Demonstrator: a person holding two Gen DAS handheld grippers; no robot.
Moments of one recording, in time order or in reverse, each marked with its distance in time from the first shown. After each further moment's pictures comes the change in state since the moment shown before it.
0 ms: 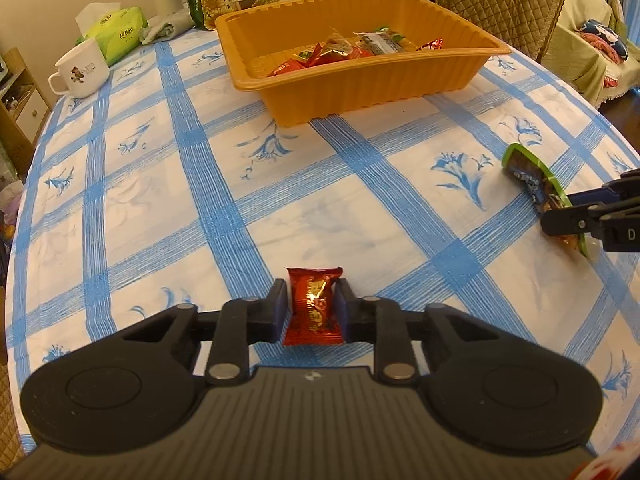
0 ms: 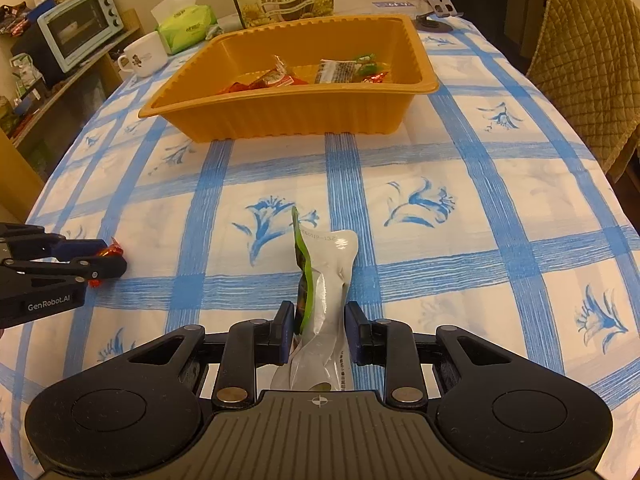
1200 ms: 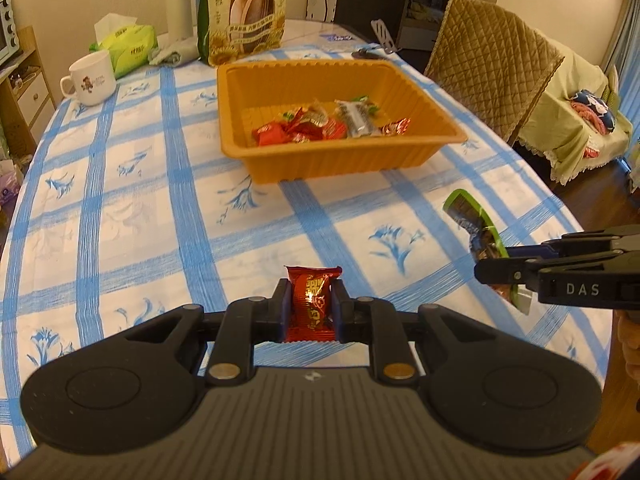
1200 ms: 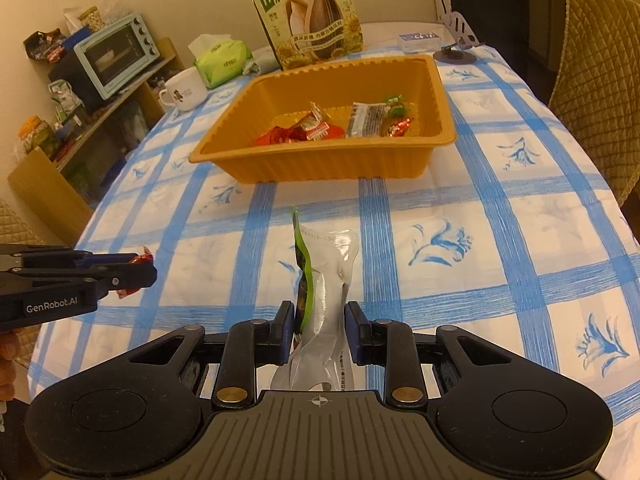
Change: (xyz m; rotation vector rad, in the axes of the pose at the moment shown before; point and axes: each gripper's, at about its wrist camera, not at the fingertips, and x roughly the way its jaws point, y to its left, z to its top) left arm -0.061 -0.013 0.022 -0.152 -0.107 -0.091; right arm -0.039 -0.002 0.017 -0.001 -0.073 0.136
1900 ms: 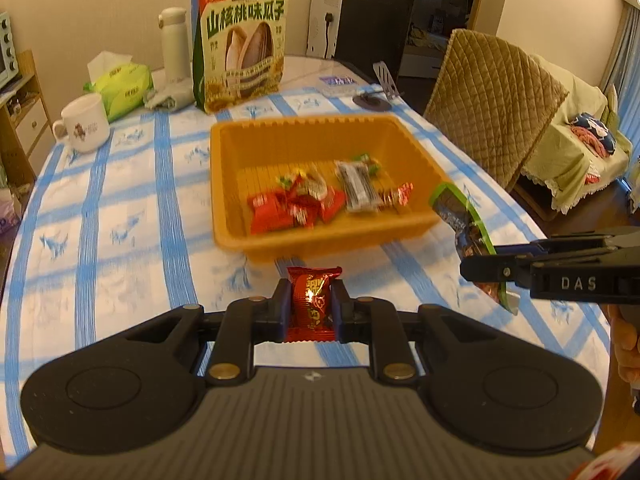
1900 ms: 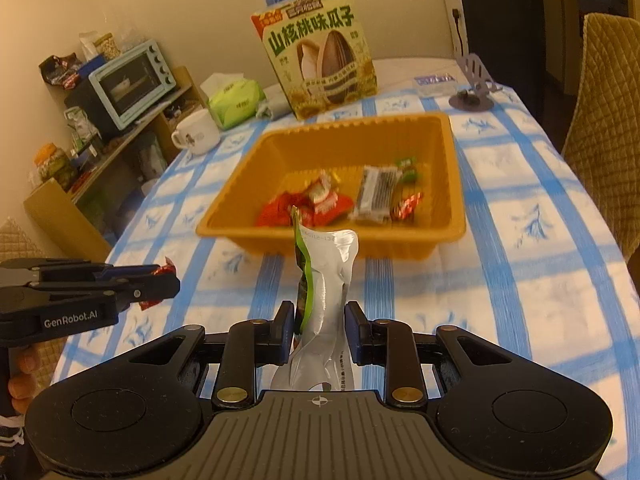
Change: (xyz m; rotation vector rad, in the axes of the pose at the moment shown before) left arm 0.011 0.000 0.063 -0.005 -0.087 0.005; right arm 0.003 -0.015 0.069 -0.012 -0.087 0.058
